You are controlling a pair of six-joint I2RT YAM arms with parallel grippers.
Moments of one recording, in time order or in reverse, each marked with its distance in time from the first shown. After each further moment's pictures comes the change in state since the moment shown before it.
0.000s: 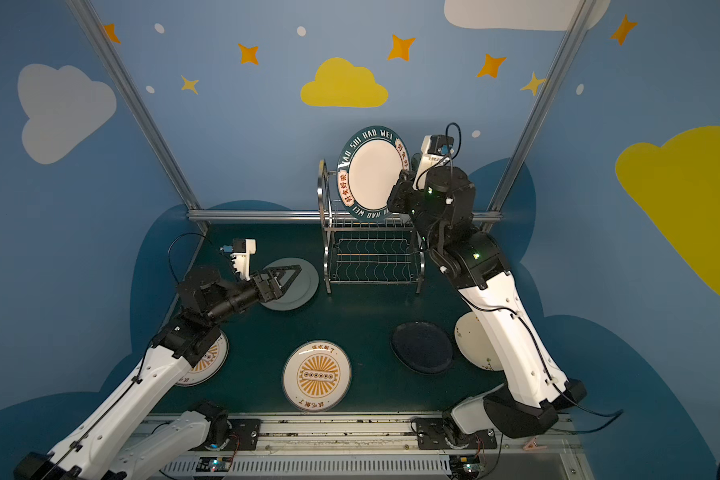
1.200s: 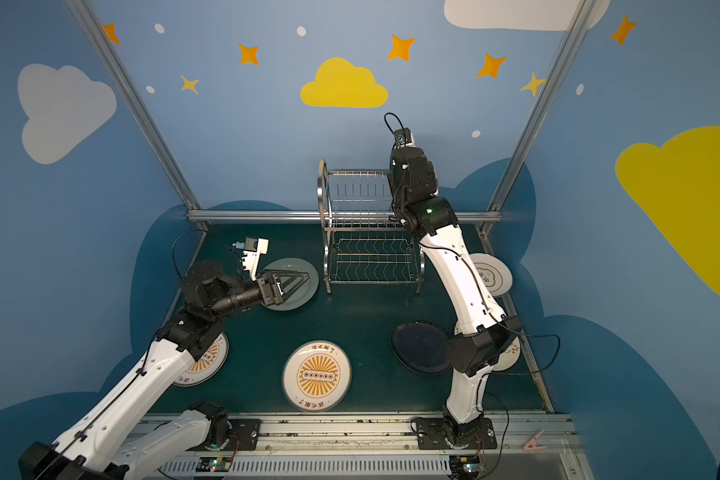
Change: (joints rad) left arm -0.003 0.047 0.031 0.046 0.244 0.012; right arm -0.104 0.360 0.227 -0.026 0.307 -0.466
